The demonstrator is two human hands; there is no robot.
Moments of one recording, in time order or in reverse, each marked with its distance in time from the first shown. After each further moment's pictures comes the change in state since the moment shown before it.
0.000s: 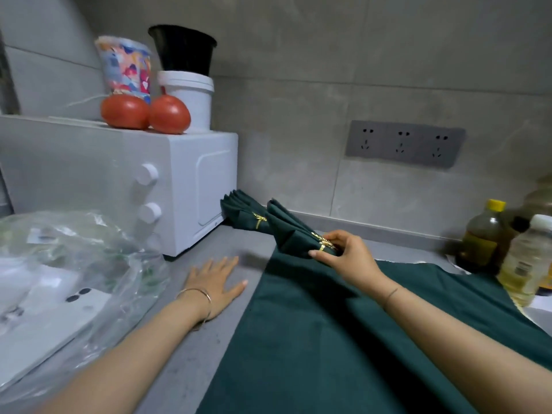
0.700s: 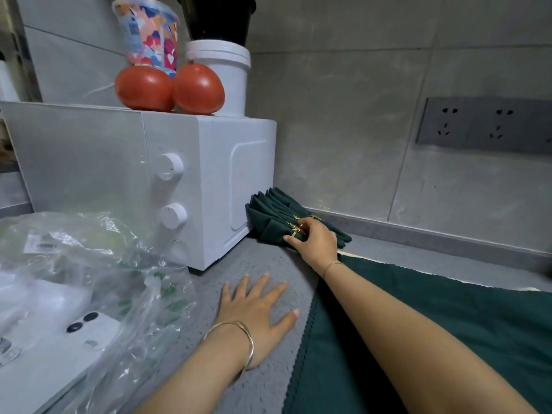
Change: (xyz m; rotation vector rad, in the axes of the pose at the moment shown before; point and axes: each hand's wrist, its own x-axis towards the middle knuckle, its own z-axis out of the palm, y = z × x) left_hand 0.007 0.002 0.009 -0.008 -0.050 0.001; right_hand 0.143 0.013 0.171 -0.268 0.103 -0.035
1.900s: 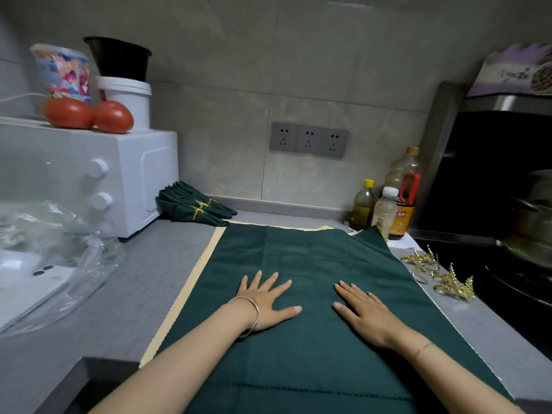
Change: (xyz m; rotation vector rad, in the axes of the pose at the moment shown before) left_hand -0.149 0.182 0.018 0.060 -0.212 0.428; right_hand -0.365 0.089 -0.320 -0.438 -0.448 0.278
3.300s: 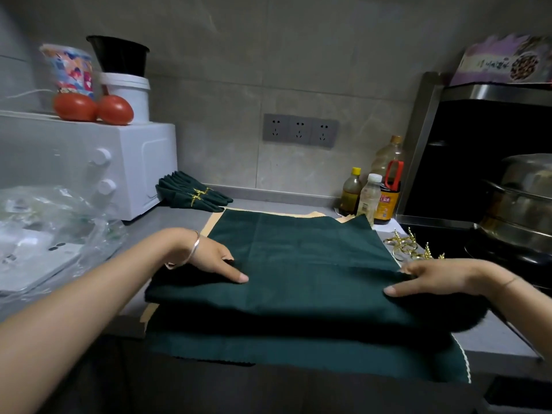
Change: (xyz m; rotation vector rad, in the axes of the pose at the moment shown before) left_hand -0.091 -0.017 -0.096 -0.334 -0.344 -0.010; right_hand -0.089 0.057 -0.131 0.293 -0.395 0.098
